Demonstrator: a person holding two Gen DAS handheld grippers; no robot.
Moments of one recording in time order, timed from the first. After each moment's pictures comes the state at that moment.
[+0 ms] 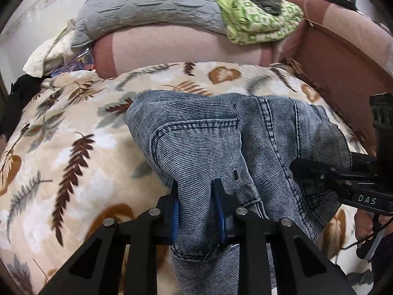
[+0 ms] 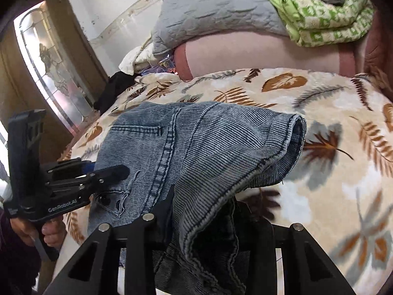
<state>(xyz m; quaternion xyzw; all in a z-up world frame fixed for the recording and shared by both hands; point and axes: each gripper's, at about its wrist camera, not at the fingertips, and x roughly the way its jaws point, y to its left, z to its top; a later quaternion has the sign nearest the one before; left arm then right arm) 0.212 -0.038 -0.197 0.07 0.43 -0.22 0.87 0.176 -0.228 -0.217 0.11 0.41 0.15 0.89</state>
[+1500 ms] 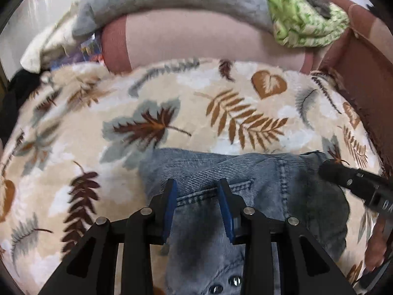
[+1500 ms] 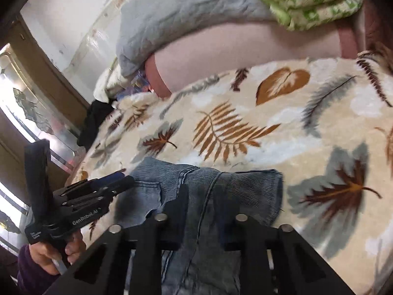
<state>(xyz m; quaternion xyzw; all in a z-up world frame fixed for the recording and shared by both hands) 0.352 -0.047 -0.227 0.06 0.47 -0.16 0.86 0.297 -0.238 -0.232 0.20 0.44 0.11 0.87</state>
